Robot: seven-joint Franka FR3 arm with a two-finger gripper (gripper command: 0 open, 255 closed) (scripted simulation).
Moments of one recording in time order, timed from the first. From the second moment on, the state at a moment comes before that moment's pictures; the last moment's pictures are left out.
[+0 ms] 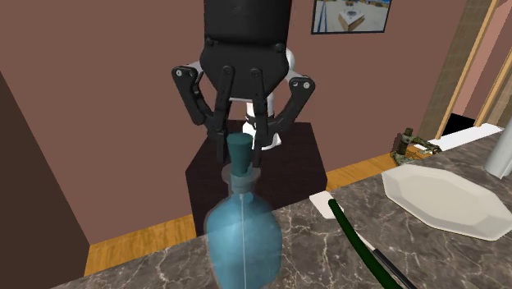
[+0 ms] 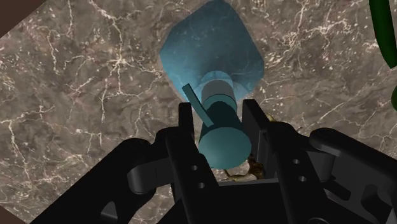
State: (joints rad) arm 0.02 0.32 0.05 -1.47 -0.10 1.86 0.10
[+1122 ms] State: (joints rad) arm 0.27 0.38 0.16 -1.38 -0.16 1.78 0.46
